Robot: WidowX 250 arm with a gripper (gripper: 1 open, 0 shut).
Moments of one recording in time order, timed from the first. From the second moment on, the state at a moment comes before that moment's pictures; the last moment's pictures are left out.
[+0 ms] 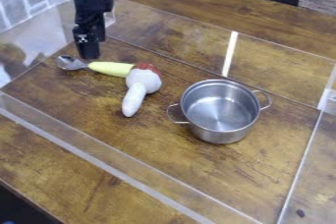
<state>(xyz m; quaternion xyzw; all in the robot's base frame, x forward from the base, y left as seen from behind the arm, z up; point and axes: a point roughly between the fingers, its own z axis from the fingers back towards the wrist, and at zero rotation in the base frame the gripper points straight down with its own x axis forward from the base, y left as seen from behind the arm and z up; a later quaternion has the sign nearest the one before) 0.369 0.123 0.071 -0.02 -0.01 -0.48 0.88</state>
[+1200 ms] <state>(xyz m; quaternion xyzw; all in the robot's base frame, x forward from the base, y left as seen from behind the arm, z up) 0.387 0.141 0.053 -0.07 -0.01 -0.52 0.85</state>
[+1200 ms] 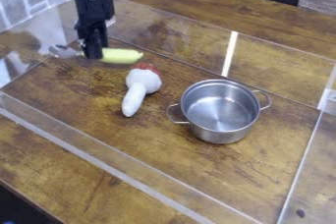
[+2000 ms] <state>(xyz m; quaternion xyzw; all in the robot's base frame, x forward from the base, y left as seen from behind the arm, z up) 0.396 0.134 0.081 -0.08 -0.02 -0.59 0.80</state>
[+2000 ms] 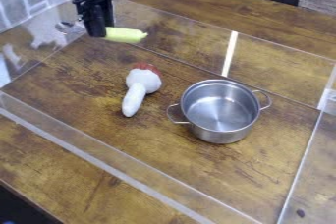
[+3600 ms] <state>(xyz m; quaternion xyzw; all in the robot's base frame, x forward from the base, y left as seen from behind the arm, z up) 0.256 -0.028 0.048 -0.09 -0.09 -0.62 0.77</state>
